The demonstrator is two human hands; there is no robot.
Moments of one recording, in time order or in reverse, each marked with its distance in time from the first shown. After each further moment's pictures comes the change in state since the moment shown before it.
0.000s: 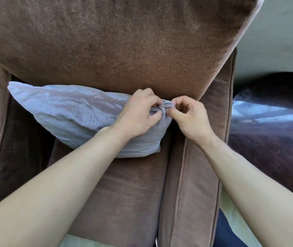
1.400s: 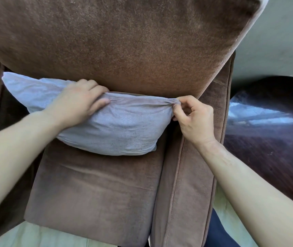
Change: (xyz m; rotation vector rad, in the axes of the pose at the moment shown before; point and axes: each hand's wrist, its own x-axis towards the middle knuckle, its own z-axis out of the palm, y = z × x) left_hand -0.032 -0.115 -0.077 0.508 -0.095 0.047; right_hand -0.006 0.005 -0.007 -0.300 0.157 -0.272
